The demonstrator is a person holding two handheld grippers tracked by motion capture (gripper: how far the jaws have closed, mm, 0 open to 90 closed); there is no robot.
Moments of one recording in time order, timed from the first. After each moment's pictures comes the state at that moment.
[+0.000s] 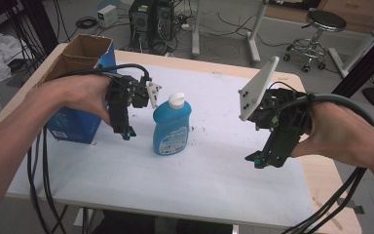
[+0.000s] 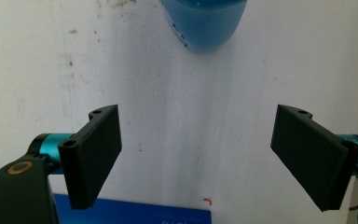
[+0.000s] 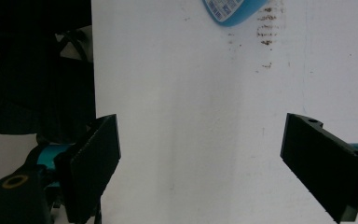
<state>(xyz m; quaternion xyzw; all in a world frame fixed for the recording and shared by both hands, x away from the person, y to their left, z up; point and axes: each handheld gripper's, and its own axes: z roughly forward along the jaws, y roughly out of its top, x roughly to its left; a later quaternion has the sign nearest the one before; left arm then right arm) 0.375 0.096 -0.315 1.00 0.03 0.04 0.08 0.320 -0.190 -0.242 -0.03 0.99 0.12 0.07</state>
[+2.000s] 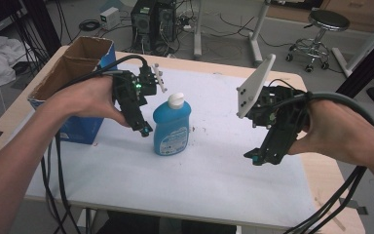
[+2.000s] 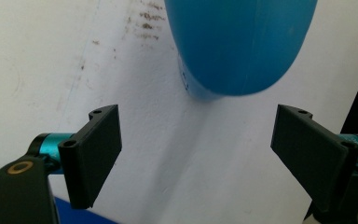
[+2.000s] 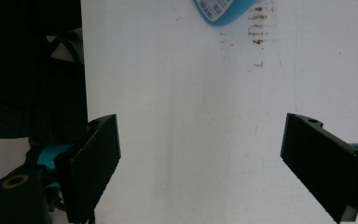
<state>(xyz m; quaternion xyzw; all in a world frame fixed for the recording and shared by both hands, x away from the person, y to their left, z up) 0.368 0.083 -0.298 0.97 0.20 0.05 0.15 0.322 -0.190 -0.243 -0.02 0.99 0.12 0.08</state>
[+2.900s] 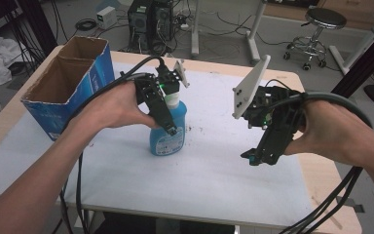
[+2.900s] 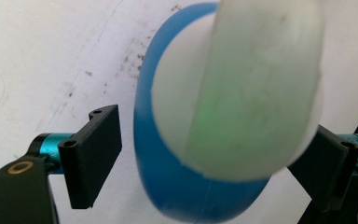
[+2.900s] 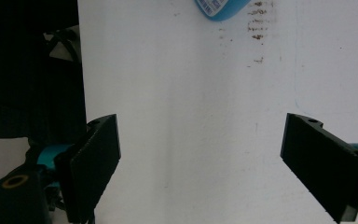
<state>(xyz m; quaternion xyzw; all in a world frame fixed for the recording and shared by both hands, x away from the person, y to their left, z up) 0.373 0.032 -0.299 0.94 0.29 0.05 0.17 0.323 -0.193 -0.245 -0.02 0.99 0.11 0.08</state>
